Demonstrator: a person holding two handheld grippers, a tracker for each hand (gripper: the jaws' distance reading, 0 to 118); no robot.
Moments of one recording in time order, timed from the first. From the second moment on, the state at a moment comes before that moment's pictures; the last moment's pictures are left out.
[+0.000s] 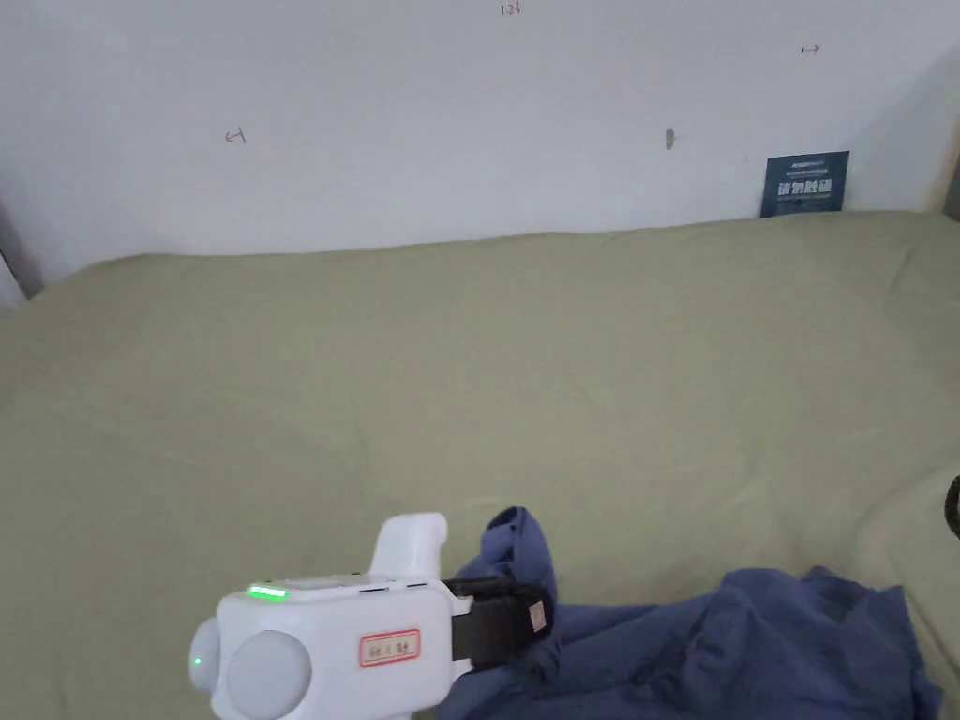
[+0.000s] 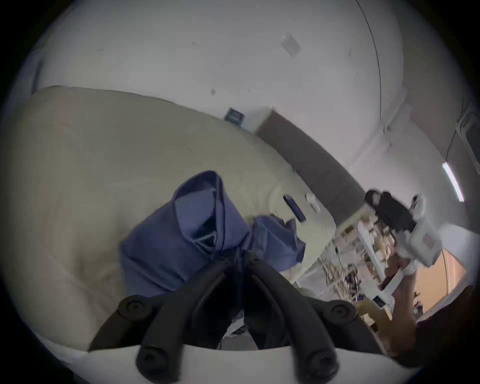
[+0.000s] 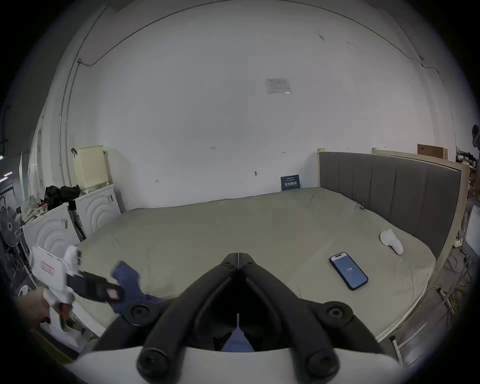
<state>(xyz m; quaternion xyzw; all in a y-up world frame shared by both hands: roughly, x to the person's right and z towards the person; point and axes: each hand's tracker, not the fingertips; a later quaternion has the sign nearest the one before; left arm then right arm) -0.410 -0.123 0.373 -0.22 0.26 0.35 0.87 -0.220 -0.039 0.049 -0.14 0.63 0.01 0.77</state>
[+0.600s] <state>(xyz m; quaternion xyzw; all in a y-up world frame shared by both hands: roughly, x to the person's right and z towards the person) -0.434 -0.182 0.418 -0.10 0.38 0.47 0.79 -0.220 -0.050 0.036 -0.15 0.63 0.02 0.76</state>
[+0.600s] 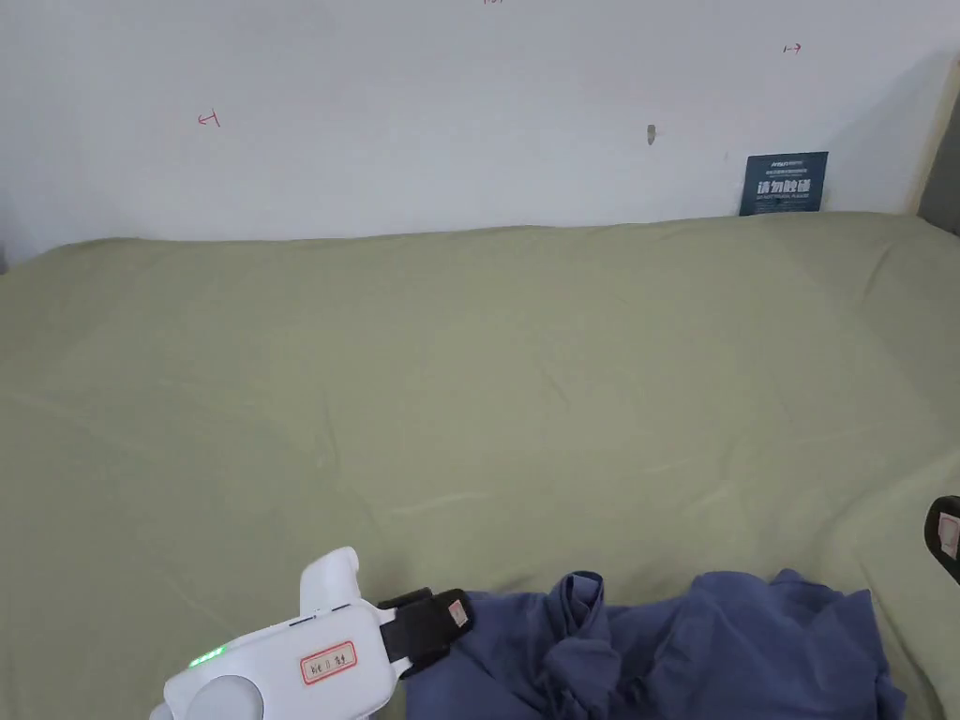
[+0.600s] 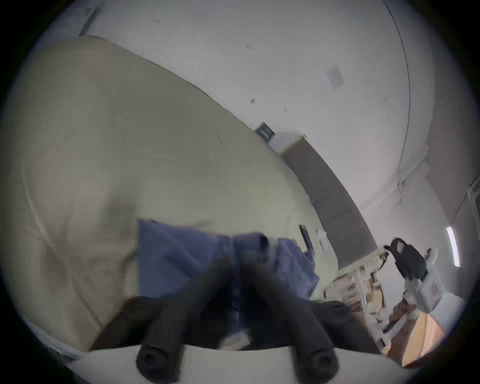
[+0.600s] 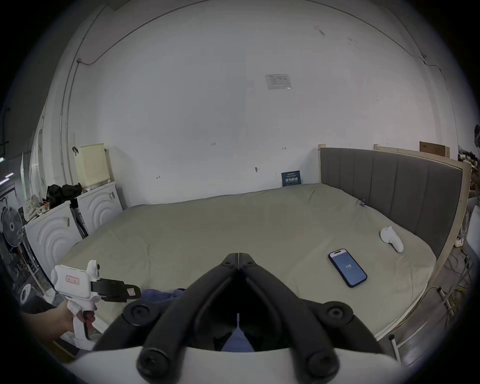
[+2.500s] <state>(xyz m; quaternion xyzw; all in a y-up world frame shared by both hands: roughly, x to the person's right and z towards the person) -0.456 -0.213 0.417 -0.18 0.27 0.58 0.74 -0.233 -0.052 0.069 -0.18 0.67 0.07 0.72</state>
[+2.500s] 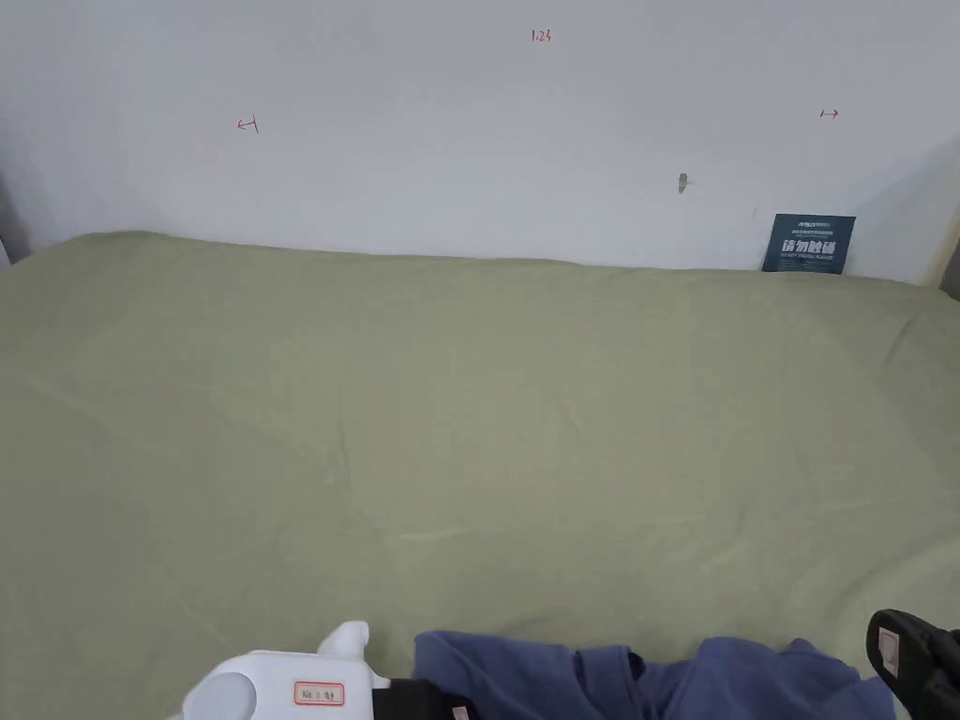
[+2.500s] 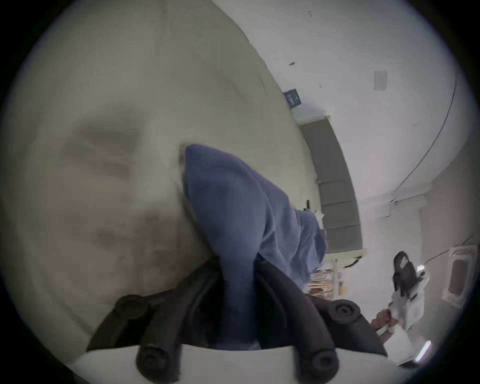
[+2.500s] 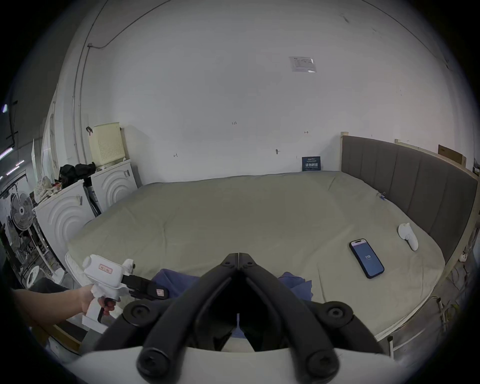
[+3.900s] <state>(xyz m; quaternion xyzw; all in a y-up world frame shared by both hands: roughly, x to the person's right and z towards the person) -0.439 -0.184 0.398 -0.12 0.25 0.52 0.81 -0.227 -0.066 0.053 -0.20 0.64 0.08 0.74</state>
